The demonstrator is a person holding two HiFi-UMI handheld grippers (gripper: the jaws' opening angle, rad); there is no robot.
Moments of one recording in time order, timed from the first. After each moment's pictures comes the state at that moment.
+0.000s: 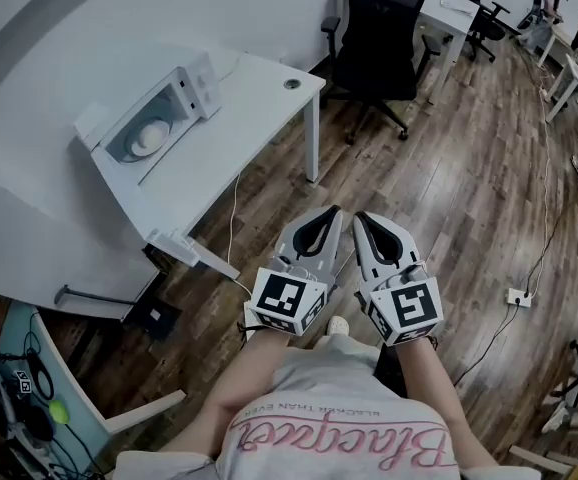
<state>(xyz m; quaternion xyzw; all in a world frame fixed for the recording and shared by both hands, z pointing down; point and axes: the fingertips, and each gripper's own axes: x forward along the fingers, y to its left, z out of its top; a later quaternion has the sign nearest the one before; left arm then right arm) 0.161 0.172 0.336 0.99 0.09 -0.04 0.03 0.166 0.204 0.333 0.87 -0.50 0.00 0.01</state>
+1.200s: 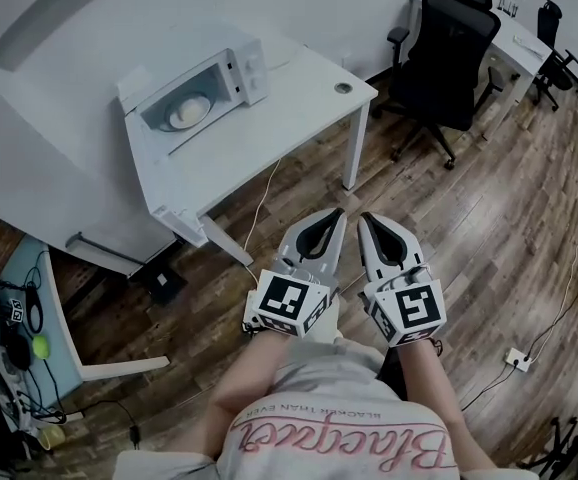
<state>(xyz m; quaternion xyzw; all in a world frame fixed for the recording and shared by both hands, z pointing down) 0.197 0.148 0.347 1.00 -0.03 -0.04 0.02 0.214 0.177 0.345 0.80 -0.60 -0.01 -0.01</state>
